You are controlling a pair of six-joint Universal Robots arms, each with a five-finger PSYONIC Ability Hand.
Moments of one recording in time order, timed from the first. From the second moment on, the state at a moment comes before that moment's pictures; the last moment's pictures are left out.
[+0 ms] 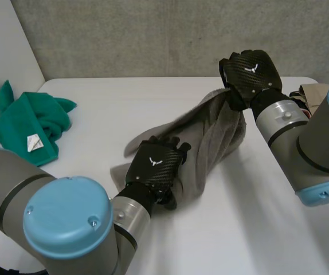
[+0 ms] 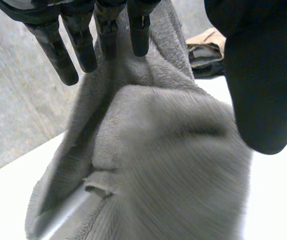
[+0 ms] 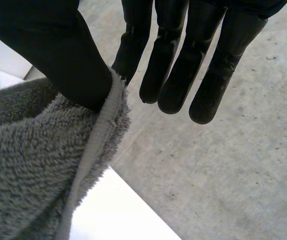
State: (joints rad) left arm 3.85 -1.94 -1.67 3.44 -1.74 3.26; right arm 2.02 -1.25 1.46 -0.35 1.44 2.82; left_hand 0.25 0.26 0.26 0.25 0.07; right_hand 0.99 1.17 1.18 1.19 0.99
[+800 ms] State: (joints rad) left arm 4.22 -2.30 -1.28 3.38 -1.42 3.23; right arm 2.03 -1.48 1.67 -0.35 1.29 2.79; left_hand 0.33 0.33 0.33 0.33 0.16; right_hand 0.99 1.17 1.18 1.19 0.99
